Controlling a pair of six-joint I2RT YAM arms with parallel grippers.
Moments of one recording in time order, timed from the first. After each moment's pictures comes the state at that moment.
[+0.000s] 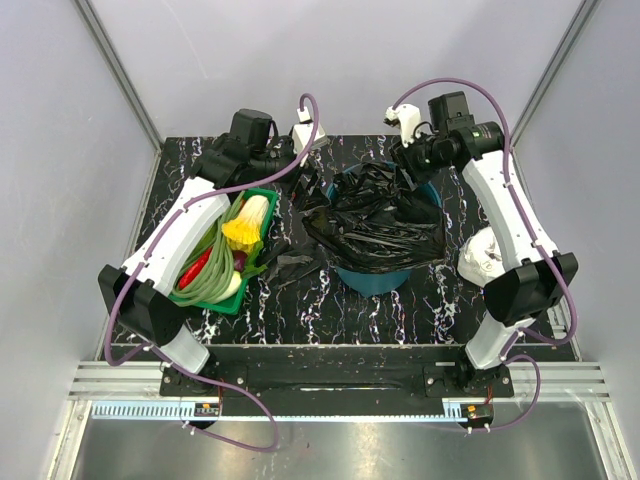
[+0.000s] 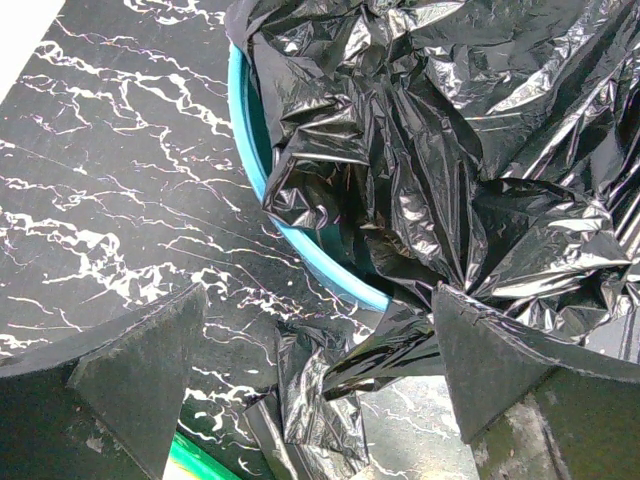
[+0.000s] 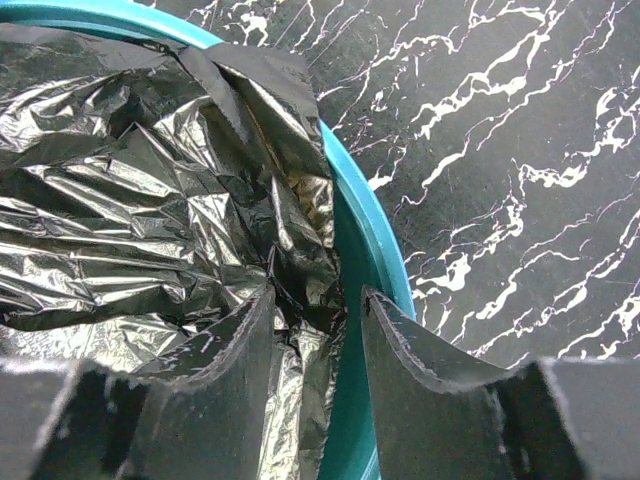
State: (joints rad) left arm -0.46 1.60 1.71 -0.71 0.67 0.36; right arm 0.28 1.73 1.94 -1.10 -0.34 -0.37
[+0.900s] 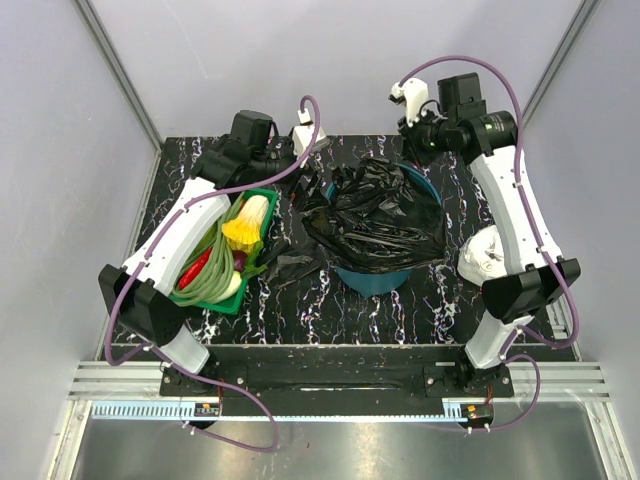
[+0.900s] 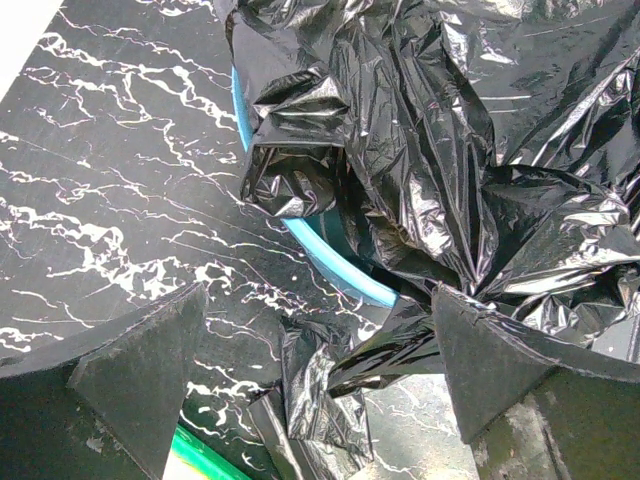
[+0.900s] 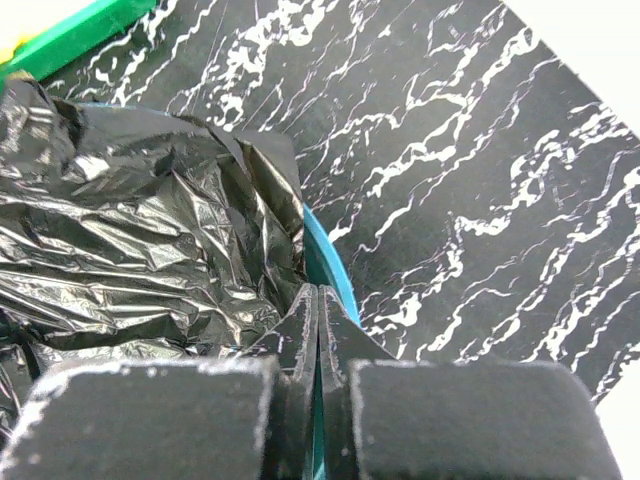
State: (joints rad) left arm -0.46 1.60 1.70 -0.71 0.66 0.37; right arm 0.28 1.75 2.09 -1.09 -0.32 -0.37
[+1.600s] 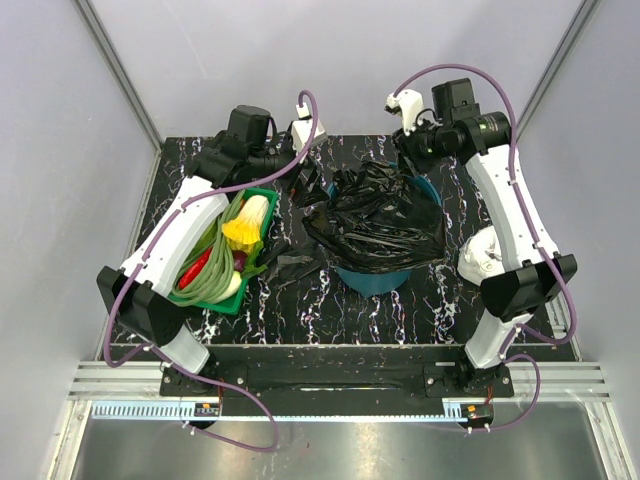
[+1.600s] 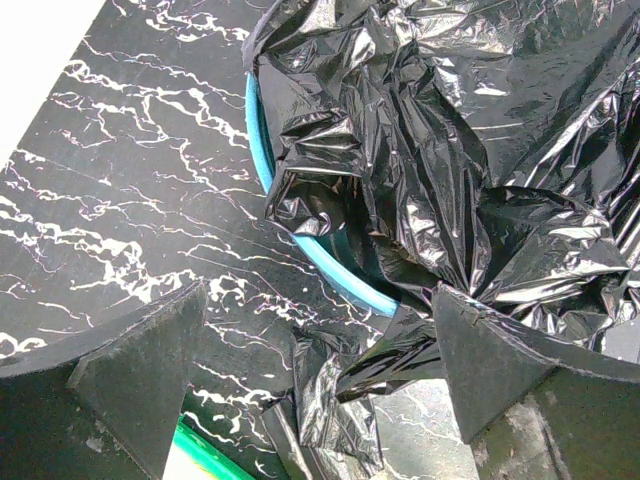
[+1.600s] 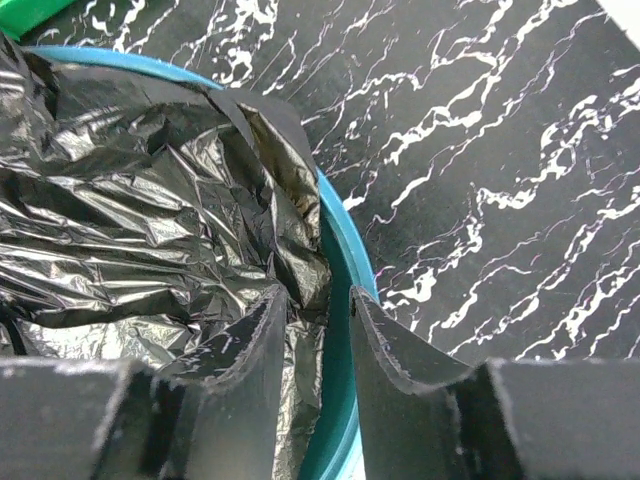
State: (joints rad) left arm -0.46 1.60 1.74 -0.71 0.66 0.38; right arm 0.29 1.76 2.11 -1.14 -0.31 -0.40
